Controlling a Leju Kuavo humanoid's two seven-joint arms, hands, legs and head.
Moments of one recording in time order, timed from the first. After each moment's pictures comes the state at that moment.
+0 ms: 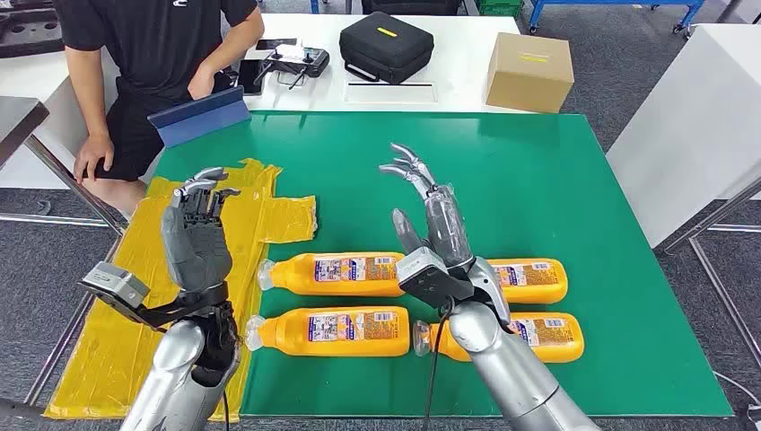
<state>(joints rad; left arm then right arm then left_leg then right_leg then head) -0.25 -0.12 -0.34 -1.53 0.20 0.13 -0.51 -0.41 0.04 0.46 -1.41 0.36 -0.34 -0.45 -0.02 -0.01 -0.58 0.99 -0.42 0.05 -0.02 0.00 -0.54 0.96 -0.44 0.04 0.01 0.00</state>
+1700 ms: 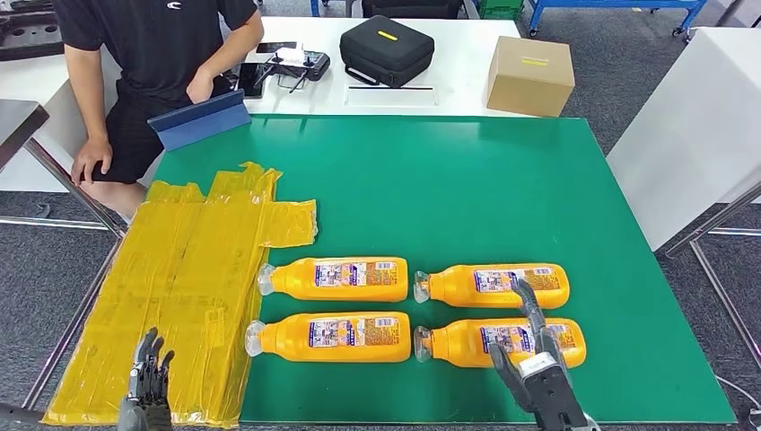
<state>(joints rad) 0.51 -0.34 0.07 -1.81 -0.23 -0.06 -0.51 0.29 0.32 -0.33 -1.83 0.56 0.25 -0.47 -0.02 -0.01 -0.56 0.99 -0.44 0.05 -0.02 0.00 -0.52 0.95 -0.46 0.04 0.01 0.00</state>
